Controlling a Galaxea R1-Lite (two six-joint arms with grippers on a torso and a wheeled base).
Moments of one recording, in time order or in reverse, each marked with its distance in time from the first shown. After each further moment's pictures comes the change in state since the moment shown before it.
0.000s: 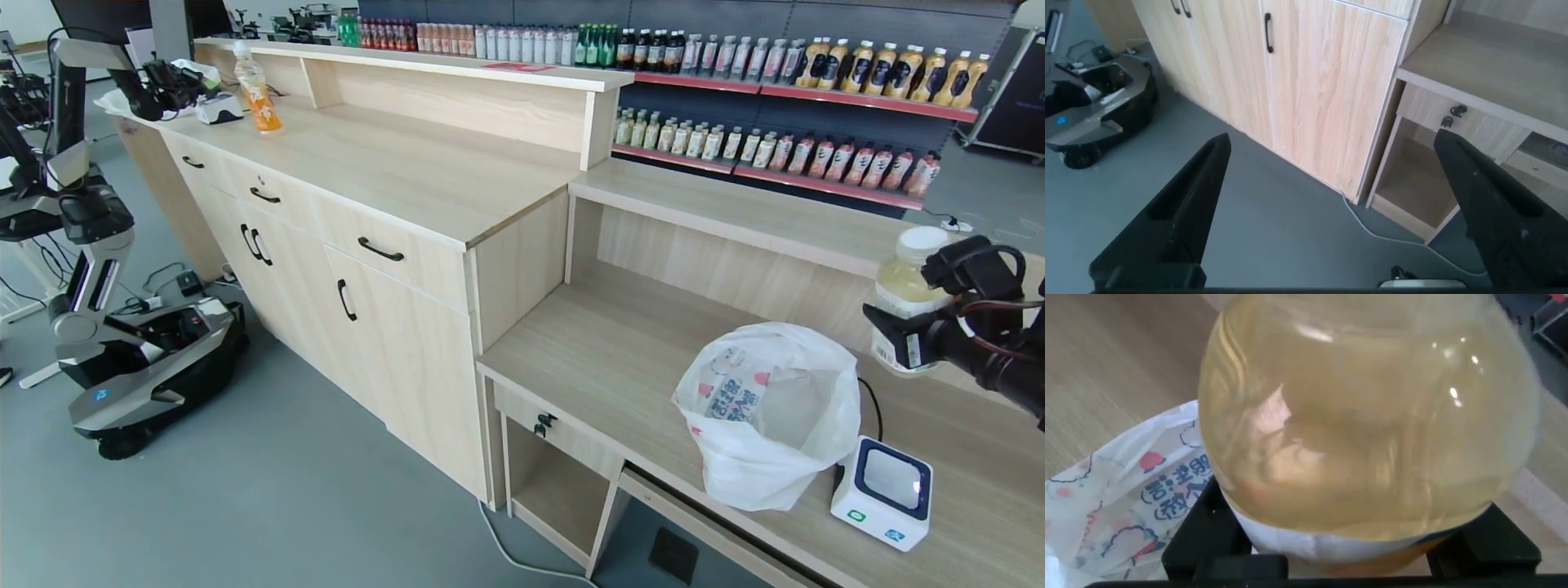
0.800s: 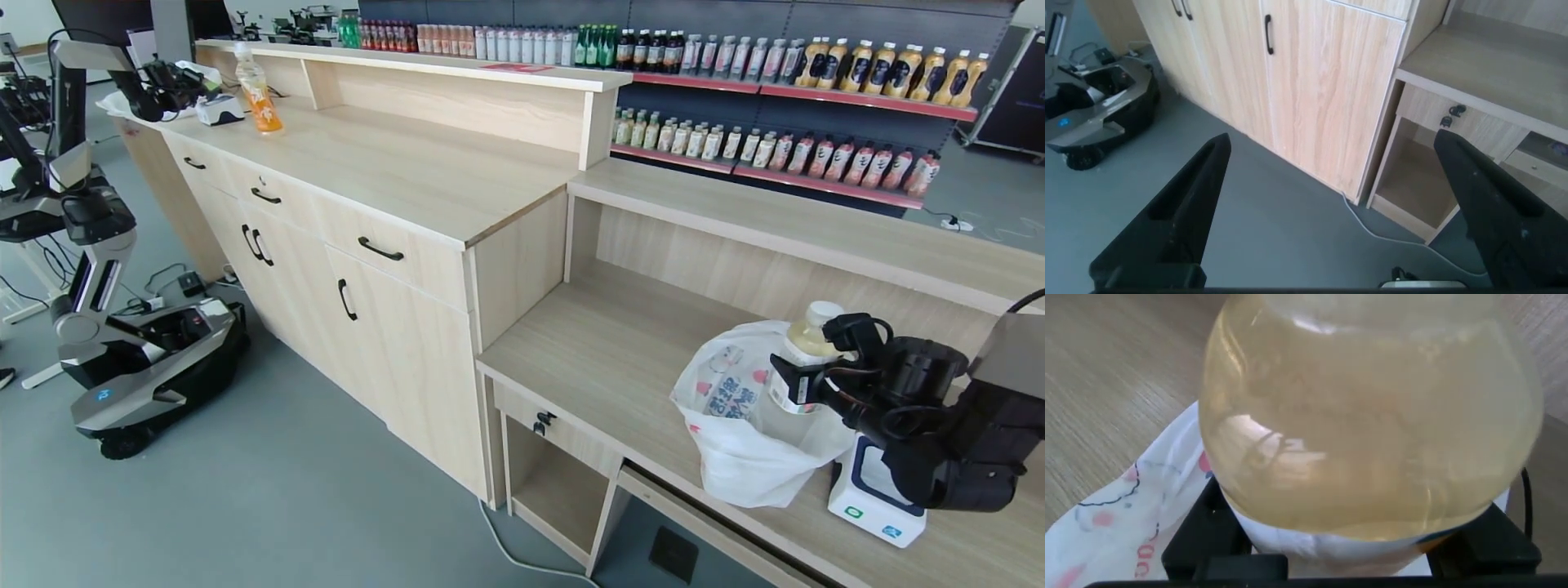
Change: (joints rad) left arm 0.002 0.000 0.000 -0.001 0.000 0.000; right arm 0.088 0.542 -0.102 -0.373 -0.002 0.320
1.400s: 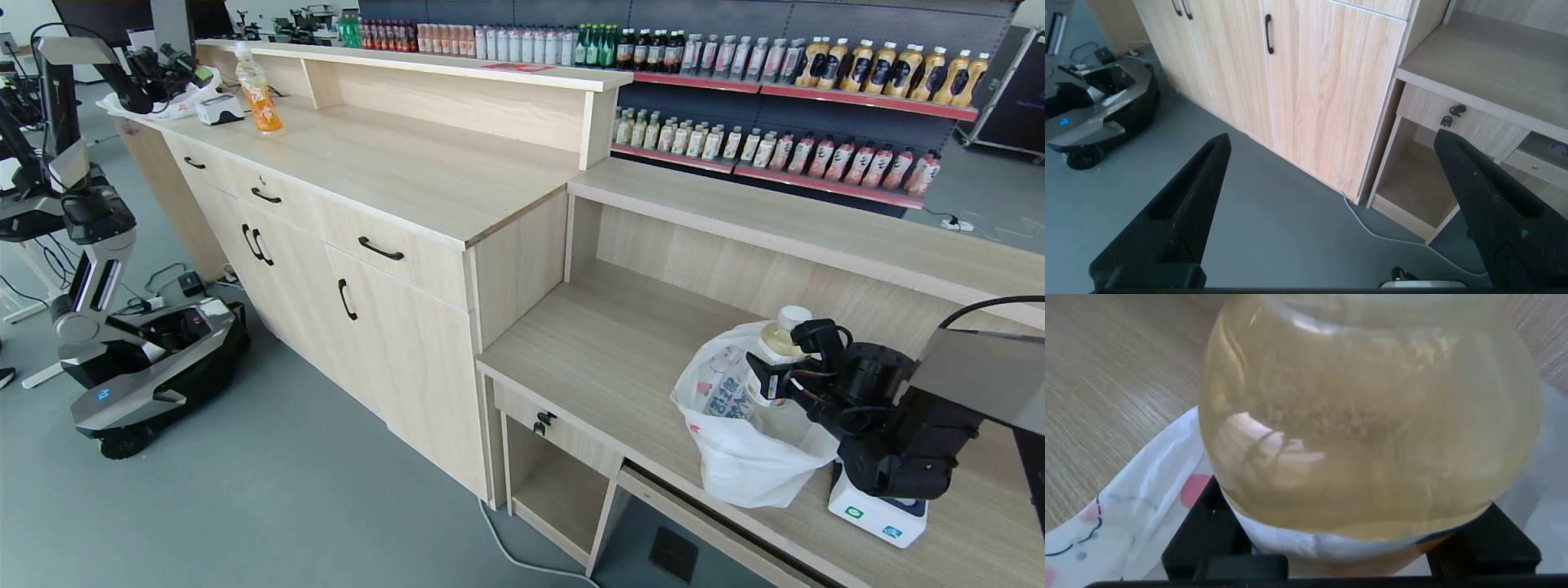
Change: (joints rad) left arm 0.000 0.000 0.000 0.000 0.000 0.000; right arm 0.016 0.189 -0.208 -0.025 -0.004 0.012
